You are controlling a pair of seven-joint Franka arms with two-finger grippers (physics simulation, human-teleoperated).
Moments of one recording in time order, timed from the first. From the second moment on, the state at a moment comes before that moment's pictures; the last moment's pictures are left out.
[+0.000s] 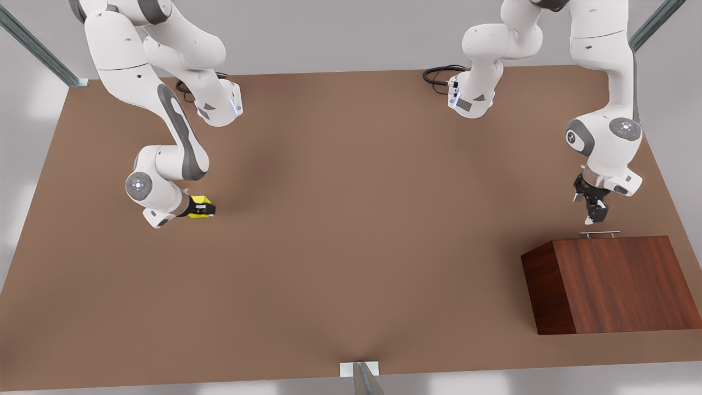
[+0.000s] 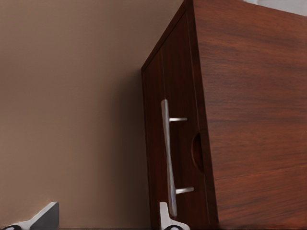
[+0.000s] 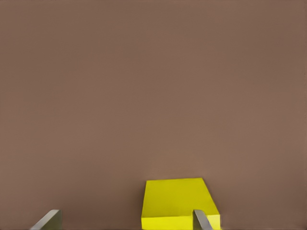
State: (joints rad) left arm -0.03 0.12 0.35 -2.35 0.05 2.84 -1.25; right arm -0.07 0.19 0.06 -2.35 0.05 2.41 0.03
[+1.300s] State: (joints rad) left arm 0.03 0.26 0.35 -2.26 0.00 2.81 -1.25; right arm -0.07 0.22 0.05 -2.40 0.00 2.51 0.02
